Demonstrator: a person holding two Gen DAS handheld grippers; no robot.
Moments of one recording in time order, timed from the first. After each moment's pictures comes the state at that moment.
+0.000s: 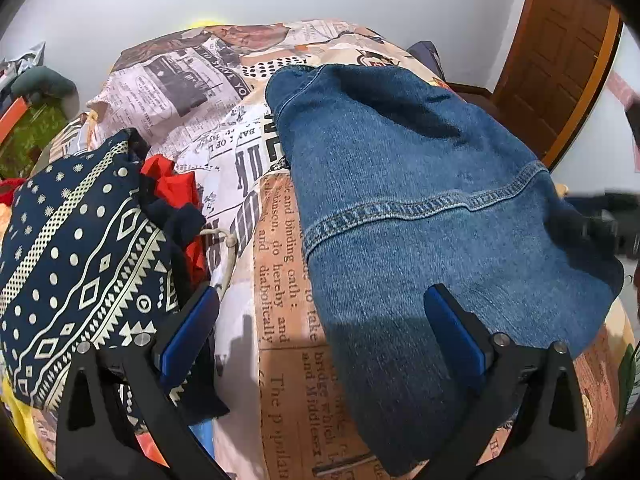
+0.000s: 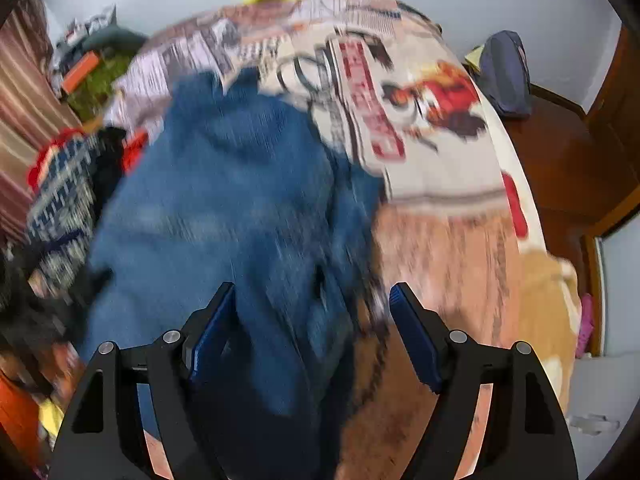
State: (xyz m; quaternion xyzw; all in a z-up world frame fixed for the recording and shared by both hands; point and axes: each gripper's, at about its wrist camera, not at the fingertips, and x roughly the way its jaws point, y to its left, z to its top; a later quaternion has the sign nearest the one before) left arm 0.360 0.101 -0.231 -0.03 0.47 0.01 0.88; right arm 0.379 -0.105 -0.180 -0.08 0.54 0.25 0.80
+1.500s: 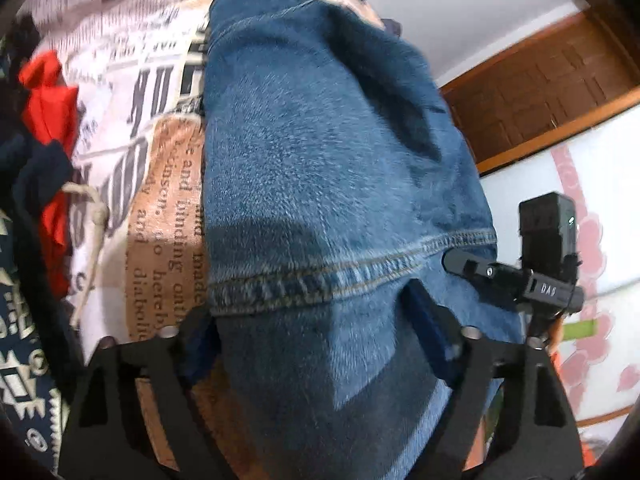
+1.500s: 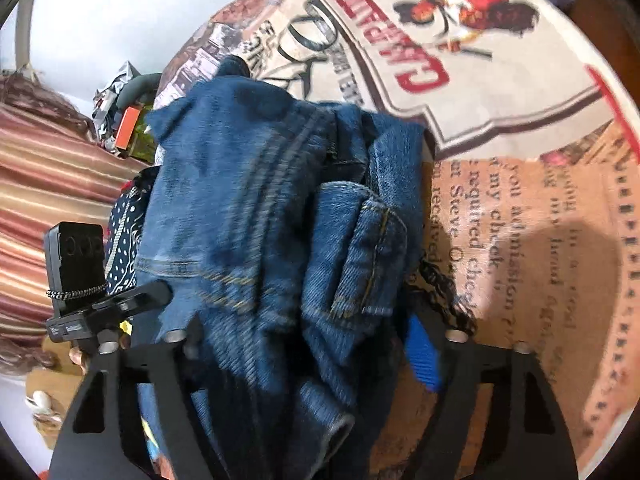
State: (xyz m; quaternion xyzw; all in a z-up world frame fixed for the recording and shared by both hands) left arm 0.419 0.123 -0.257 -0.25 0.54 -0.14 0.79; right arm 0.437 -0.104 -0.239 0.14 0.60 0.35 0.71
